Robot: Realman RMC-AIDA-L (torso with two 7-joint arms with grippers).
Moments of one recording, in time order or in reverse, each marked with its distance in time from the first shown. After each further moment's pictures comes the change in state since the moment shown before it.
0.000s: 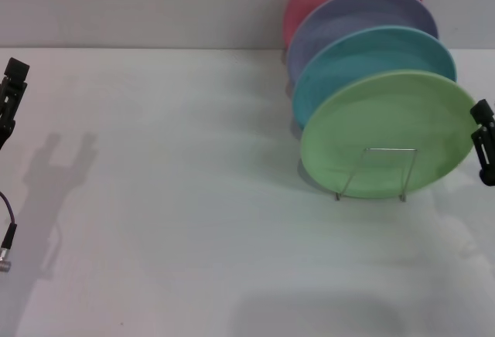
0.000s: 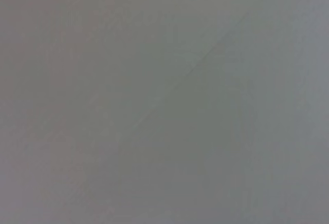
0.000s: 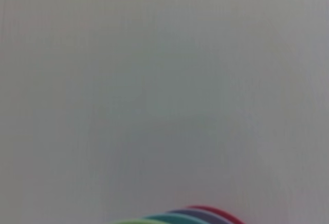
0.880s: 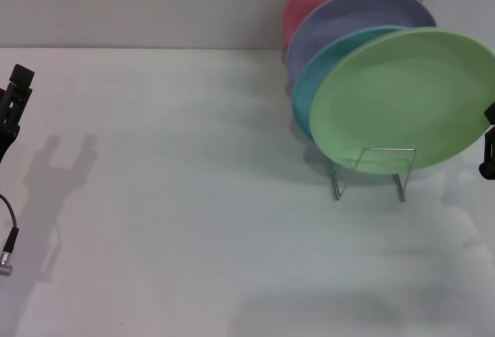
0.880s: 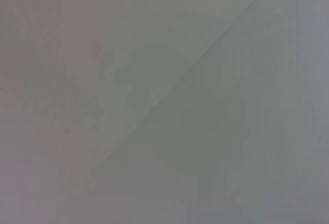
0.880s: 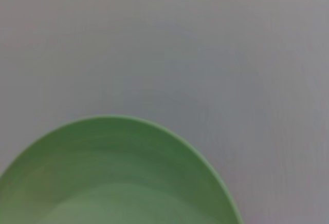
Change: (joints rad) left arm 0.003 0.000 0.008 0.000 0.000 -0.020 0.009; right arm 0.017 0.005 0.065 0.007 0.003 0.114 -0.021
